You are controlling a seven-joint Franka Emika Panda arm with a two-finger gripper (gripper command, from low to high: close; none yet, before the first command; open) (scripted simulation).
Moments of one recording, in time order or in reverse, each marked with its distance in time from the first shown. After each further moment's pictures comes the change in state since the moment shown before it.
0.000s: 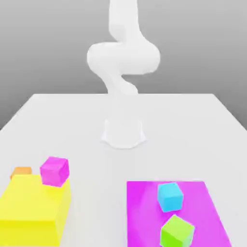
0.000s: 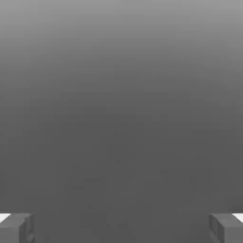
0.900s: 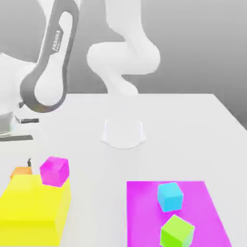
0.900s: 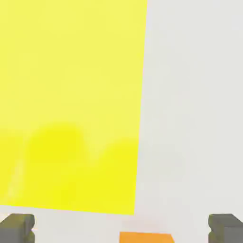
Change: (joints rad) arm -0.131 0.893 -0.592 -0.313 0.282 0.420 -1.035
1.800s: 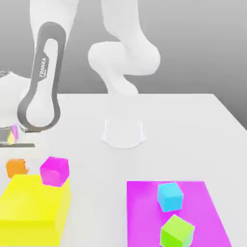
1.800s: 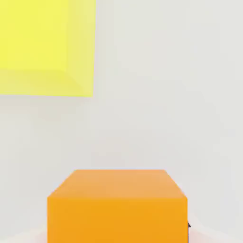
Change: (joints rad) arm -0.073 0.030 0.041 -0.017 0.050 0.049 -0.057
